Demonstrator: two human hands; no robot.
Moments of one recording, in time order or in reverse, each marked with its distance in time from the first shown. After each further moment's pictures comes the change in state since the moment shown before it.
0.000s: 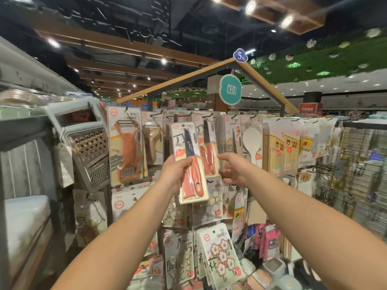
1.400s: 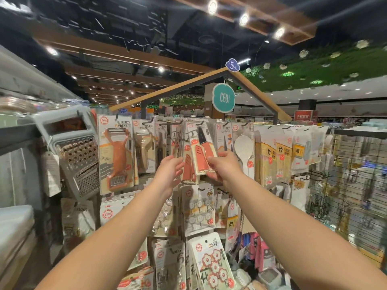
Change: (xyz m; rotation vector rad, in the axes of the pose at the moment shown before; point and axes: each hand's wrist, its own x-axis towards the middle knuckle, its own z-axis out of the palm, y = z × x) left_hand 0.007 0.009 0.014 0.099 0.021 -0.015; right_hand -0.020 -0.017 0.011 0.169 0.171 -0.214
